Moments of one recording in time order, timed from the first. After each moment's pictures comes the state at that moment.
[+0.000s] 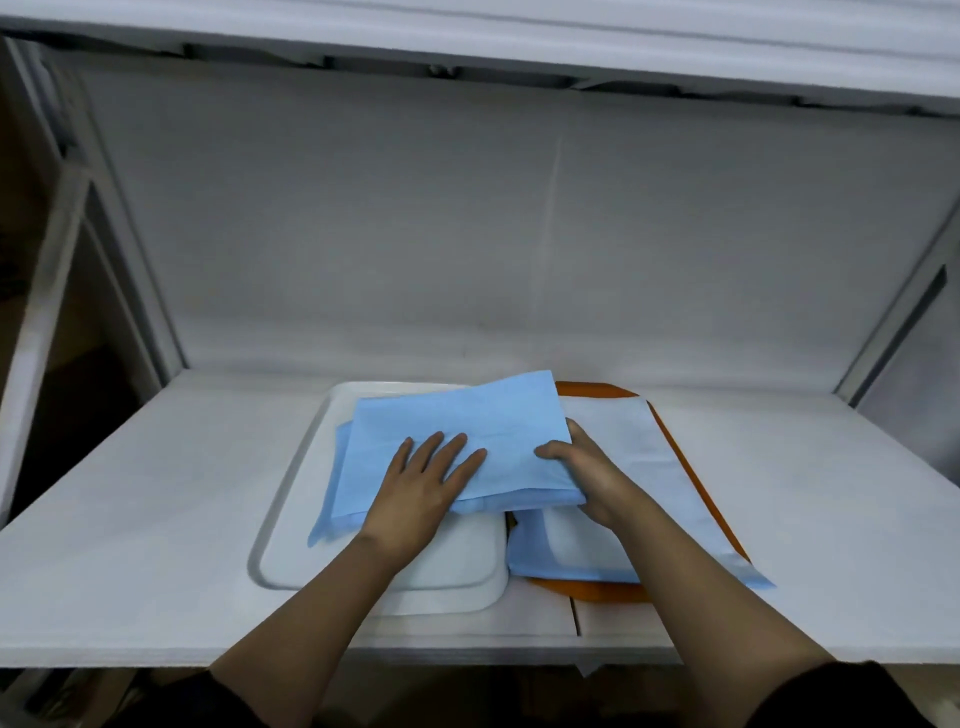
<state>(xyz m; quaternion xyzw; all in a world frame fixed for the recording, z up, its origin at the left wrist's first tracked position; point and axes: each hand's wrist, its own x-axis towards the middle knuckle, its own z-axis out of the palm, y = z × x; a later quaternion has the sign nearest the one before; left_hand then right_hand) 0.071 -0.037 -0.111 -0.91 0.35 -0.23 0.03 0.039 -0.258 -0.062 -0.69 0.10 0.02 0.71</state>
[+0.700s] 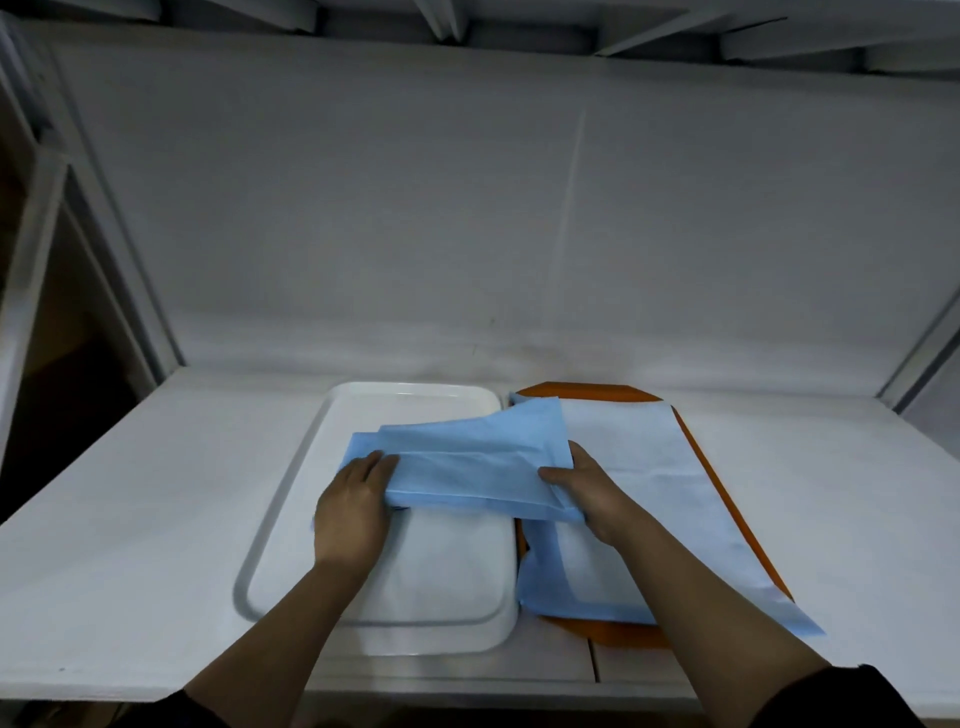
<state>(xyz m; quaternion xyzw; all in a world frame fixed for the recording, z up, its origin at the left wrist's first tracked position) 0.118 0.001 -0.151 -0.95 0.14 -0.20 -0.18 0.092 -0.273 -0.111 -0.72 0.10 0.05 0.68</state>
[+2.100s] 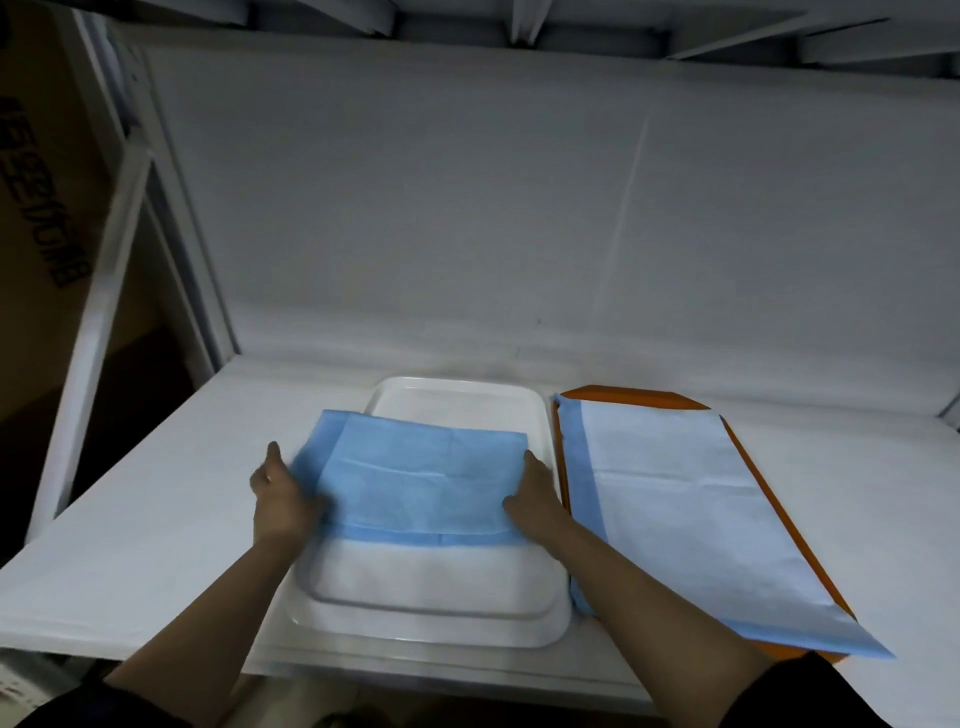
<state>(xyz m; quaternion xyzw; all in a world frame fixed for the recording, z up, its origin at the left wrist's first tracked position) 0.132 0.118 -0.145 -0.87 -0.17 -0.06 -0.45 0.110 -0.157 -0.132 -0.91 0.10 0.09 0.39</state>
